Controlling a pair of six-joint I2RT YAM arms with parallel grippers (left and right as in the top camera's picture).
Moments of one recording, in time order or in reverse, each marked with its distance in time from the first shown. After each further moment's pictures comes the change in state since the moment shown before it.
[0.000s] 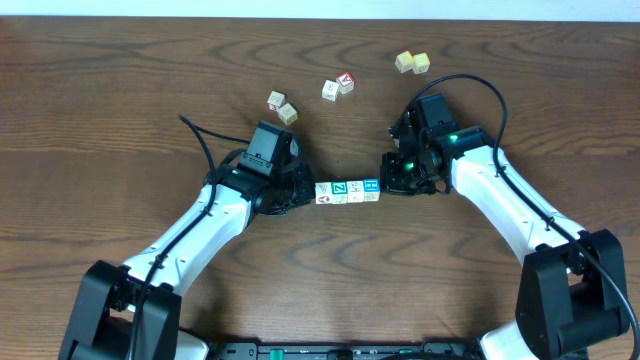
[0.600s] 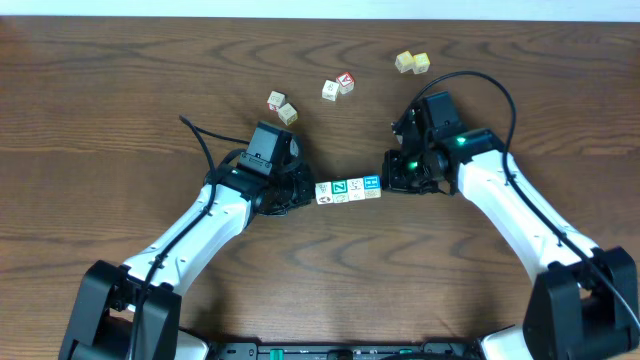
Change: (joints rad) left arm 0.002 0.000 0.000 -0.001 0.019 -0.007; right arm -0.001 -0.065 0.000 -0.006 -0.007 0.005
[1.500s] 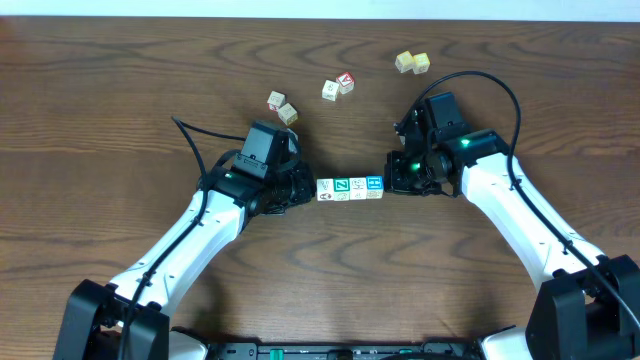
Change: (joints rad) left arm 0.000 -0.063 0.000 -0.006 0.008 0.000; right arm 0.000 -0.023 0.000 -0.028 0.016 0.003
